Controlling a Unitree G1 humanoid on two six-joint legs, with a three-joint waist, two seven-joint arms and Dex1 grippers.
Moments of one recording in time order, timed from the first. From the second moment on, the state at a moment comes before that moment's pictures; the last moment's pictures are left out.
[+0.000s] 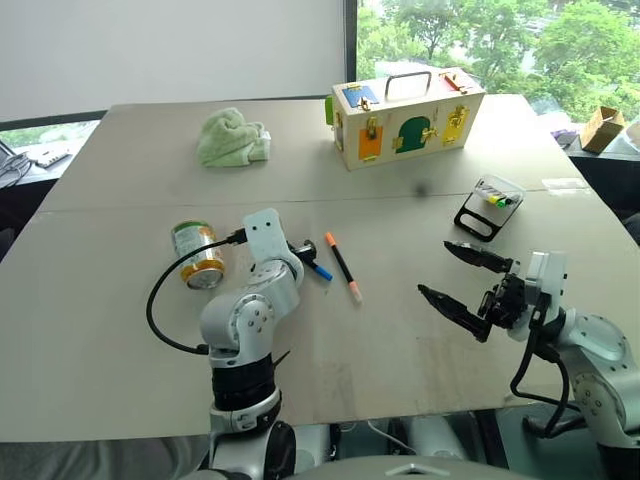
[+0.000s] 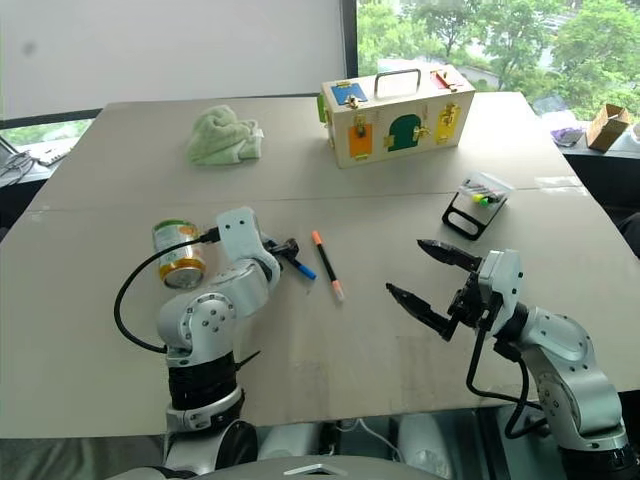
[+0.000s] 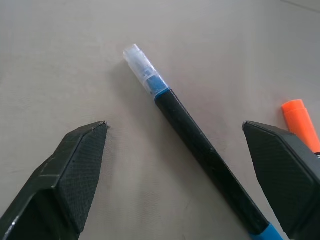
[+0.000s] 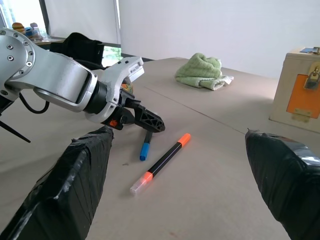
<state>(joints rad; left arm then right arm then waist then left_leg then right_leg) -0.39 -0.05 0.20 -0.36 -0.42 1.23 0.60 0.09 -0.50 -0.08 -0.46 0.58 0.17 0.86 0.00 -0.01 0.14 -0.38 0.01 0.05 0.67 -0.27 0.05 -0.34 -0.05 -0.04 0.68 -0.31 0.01</state>
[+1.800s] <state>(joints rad) -0.44 0.26 0.06 -0.14 -0.94 0.71 -1.03 -0.58 -0.38 -0.03 -0.35 1.36 1.23 0.28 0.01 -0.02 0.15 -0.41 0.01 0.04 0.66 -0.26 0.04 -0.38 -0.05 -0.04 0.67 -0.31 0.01</state>
